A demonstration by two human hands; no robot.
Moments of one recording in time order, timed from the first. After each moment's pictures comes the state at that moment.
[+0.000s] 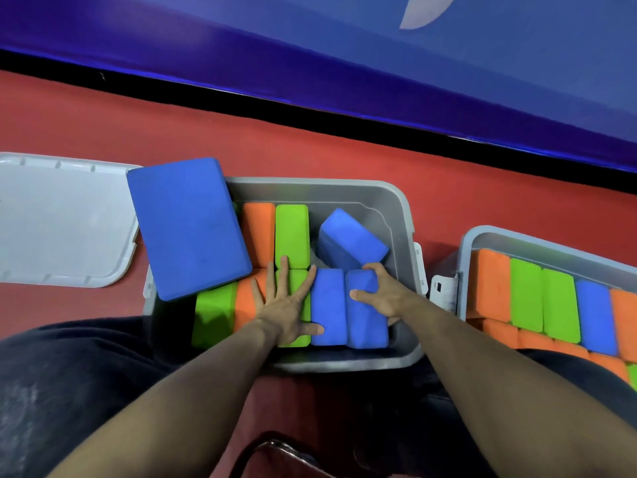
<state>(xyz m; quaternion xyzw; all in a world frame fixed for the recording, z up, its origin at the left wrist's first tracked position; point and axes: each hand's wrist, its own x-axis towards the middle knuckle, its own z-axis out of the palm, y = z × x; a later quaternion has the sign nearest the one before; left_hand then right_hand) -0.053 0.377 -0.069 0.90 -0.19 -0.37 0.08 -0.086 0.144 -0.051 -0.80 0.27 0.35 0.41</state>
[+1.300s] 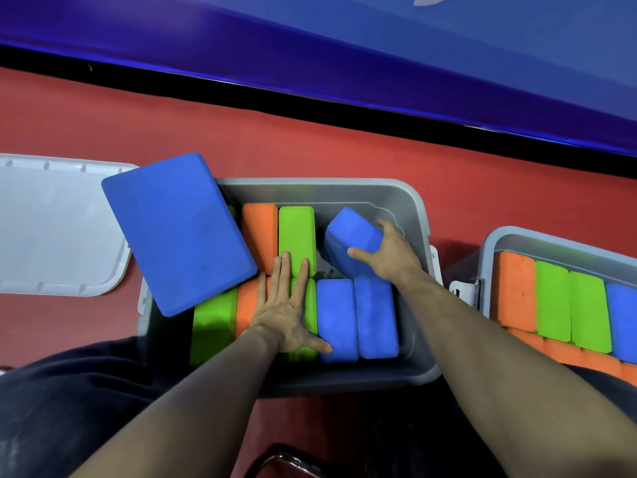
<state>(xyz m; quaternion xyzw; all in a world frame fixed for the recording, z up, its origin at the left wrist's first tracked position) -0.032 0.380 -0.079 0.92 -0.21 -0.32 0.03 -0.009 0.143 -0.061 -0.88 0.29 0.17 0.32</state>
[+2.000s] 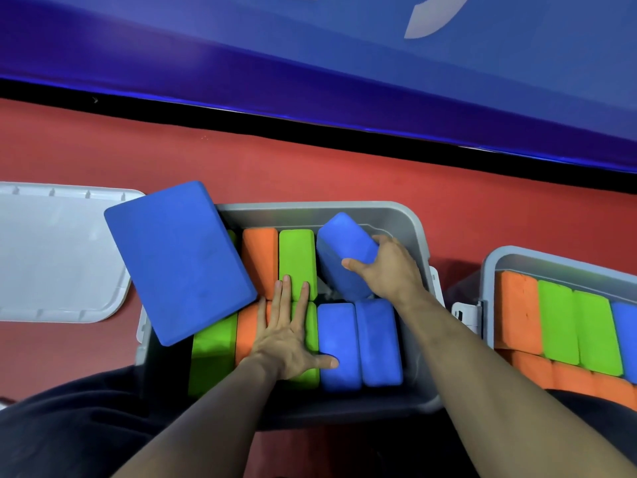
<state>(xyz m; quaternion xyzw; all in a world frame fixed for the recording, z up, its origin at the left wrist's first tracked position) -0.031 0.377 -0.082 0.92 -0.20 -0.33 0.05 0.002 0.156 -0.034 -0.91 0.27 0.11 0.30</state>
